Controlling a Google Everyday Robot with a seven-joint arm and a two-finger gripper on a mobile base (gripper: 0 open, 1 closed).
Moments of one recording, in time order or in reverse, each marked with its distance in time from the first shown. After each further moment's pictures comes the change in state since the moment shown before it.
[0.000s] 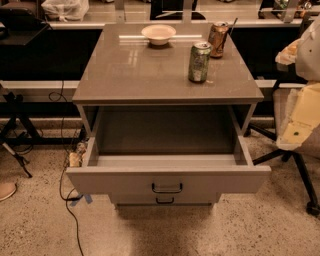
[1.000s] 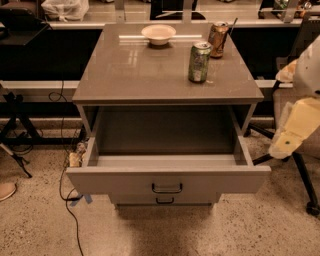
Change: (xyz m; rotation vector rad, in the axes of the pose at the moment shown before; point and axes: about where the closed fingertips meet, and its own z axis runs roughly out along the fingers) arm 0.014 0.002 0.033 -0.056 -0.054 0.106
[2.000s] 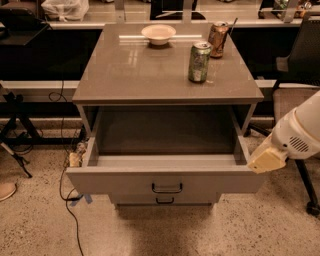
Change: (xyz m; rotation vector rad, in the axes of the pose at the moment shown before) arm 0.049 0.030 0.125 -0.172 -0.060 0.307
